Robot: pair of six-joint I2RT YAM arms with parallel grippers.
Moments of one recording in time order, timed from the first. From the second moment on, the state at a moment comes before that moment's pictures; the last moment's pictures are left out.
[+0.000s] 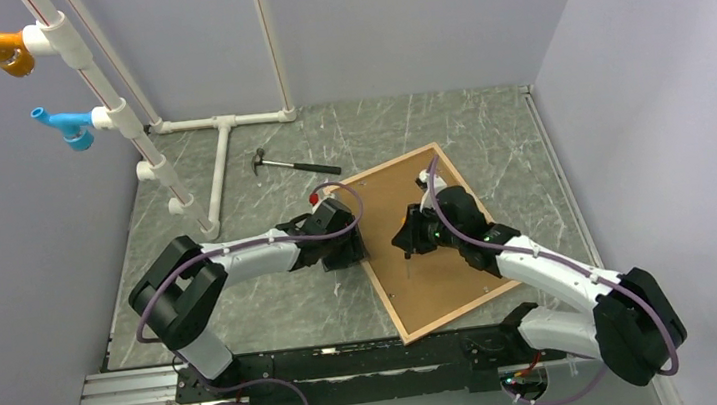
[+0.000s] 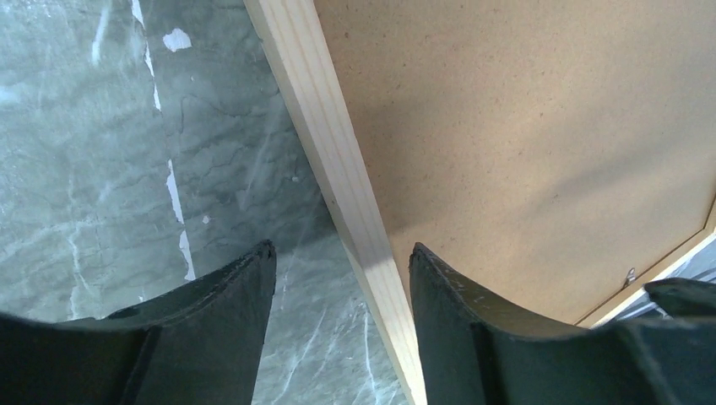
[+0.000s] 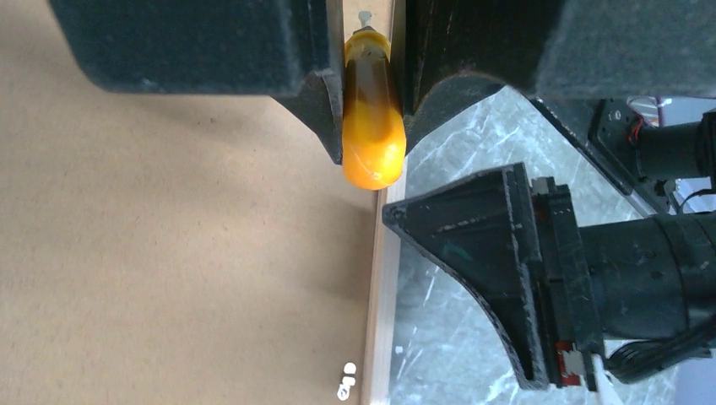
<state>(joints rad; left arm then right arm) -0.81 1.64 0.88 -0.18 -0.01 -0.95 0.58 1.11 0.56 -0.02 -0.23 0.48</state>
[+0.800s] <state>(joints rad) -0.72 1.78 1.01 -0.15 0.02 -0.82 0.61 1.38 0.49 0.38 -0.26 0.55</state>
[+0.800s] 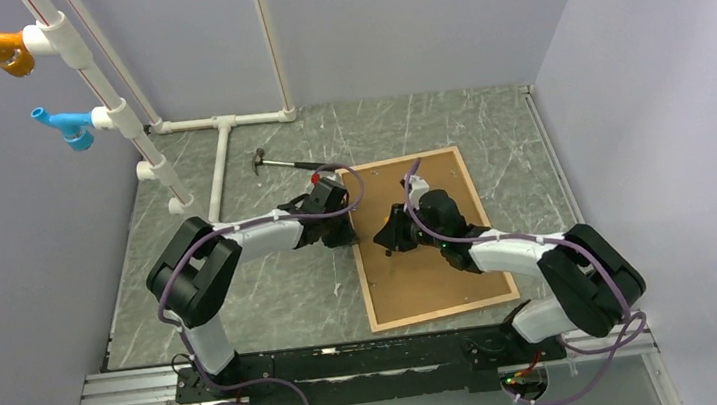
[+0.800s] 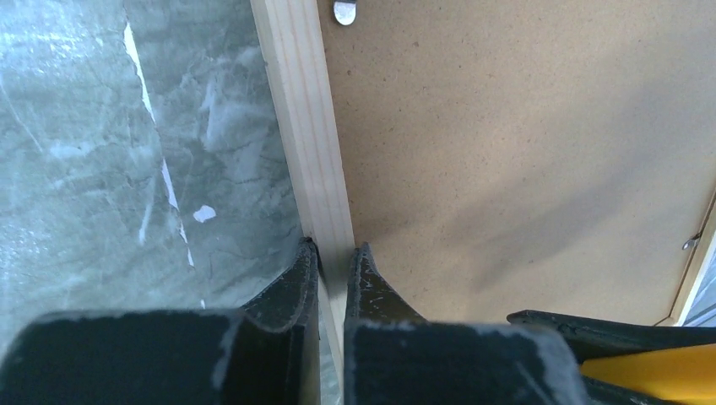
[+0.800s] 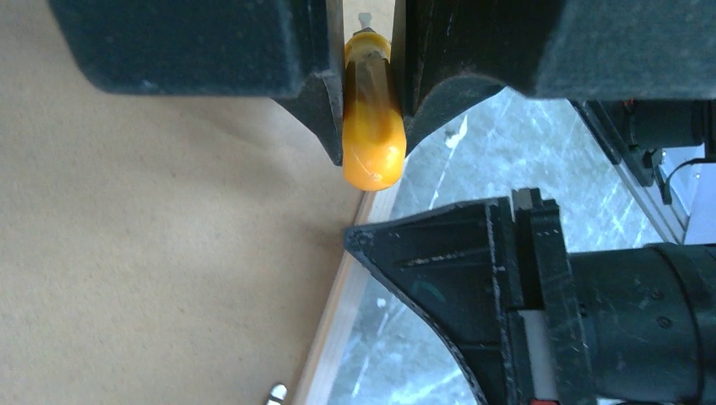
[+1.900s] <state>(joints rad) -0.63 1.77 0.92 0.00 0.20 -0.79 0.80 1.53 0.42 0.77 0.01 0.62</state>
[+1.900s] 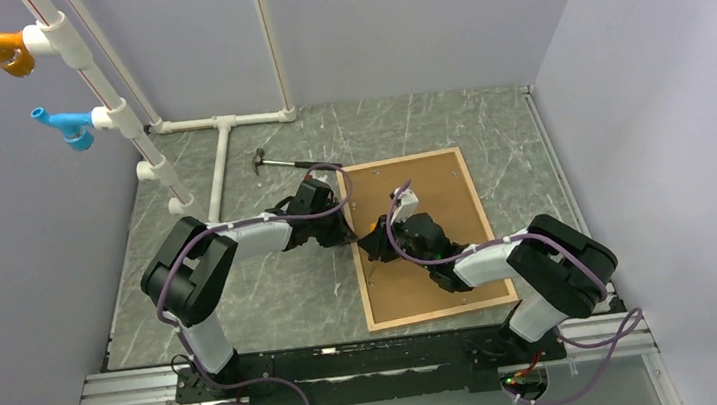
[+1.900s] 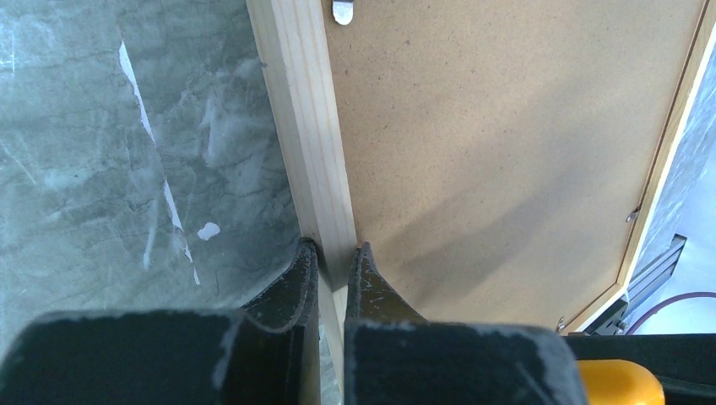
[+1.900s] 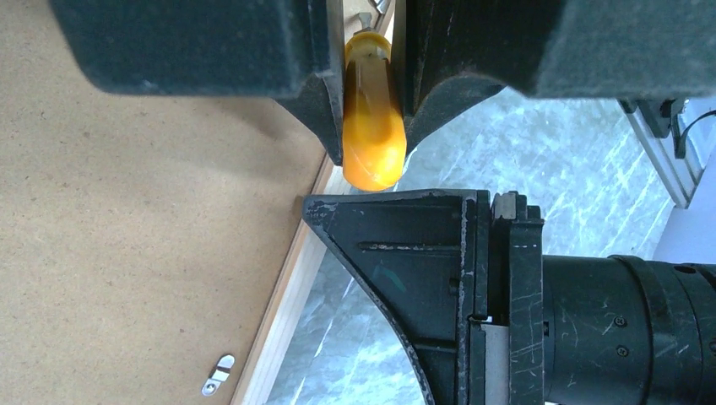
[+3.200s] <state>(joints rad) -0.63 1.78 0.95 -0.03 0.21 -0.78 0.85 1.31 0.40 0.47 0.00 0.58</state>
